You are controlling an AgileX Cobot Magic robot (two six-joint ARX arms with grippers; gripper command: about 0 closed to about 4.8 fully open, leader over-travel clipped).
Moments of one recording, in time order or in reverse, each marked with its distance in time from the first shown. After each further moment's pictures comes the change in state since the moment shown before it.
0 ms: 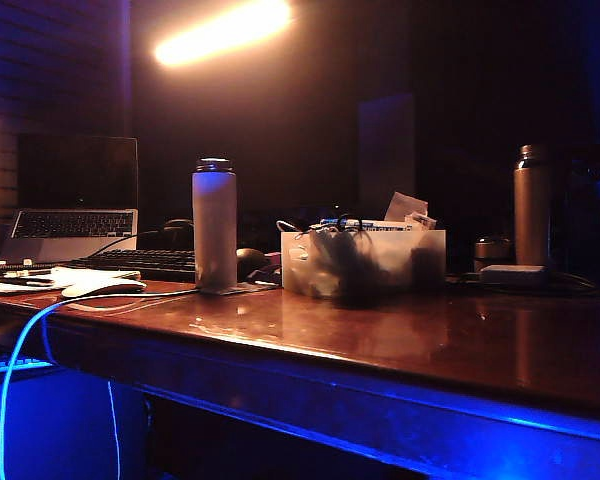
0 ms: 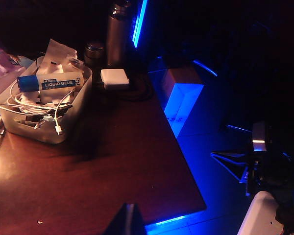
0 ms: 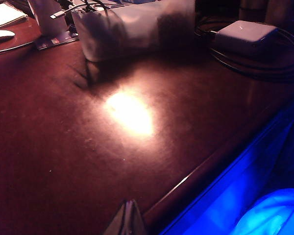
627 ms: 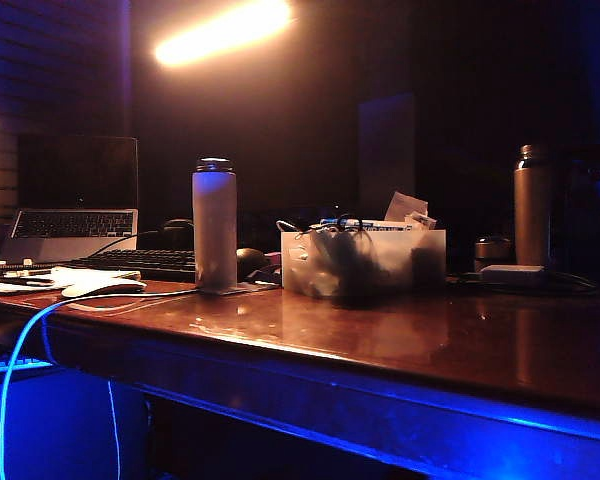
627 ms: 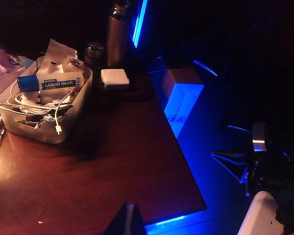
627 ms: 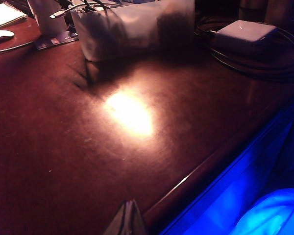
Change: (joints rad) left arm 0.000 0.000 0.000 0.000 0.000 0.000; right arm 0.000 0.000 -0.001 0.000 0.000 0.000
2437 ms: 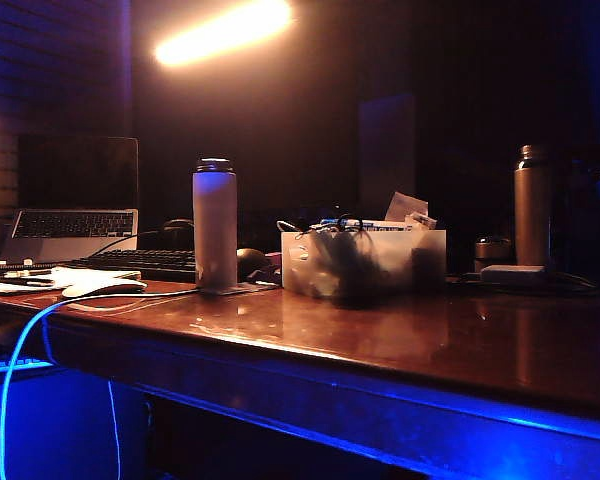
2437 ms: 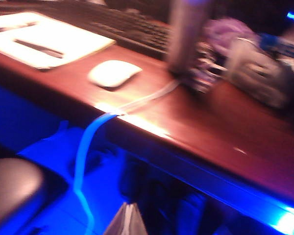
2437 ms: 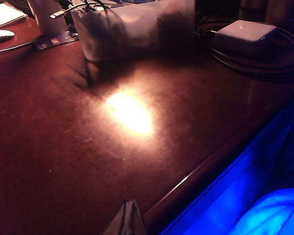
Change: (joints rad) left arm 0.332 -0.998 -1.464 0.739 -0.495 -0.180; right arm 0.000 0.000 -0.001 0.000 0.000 0.000
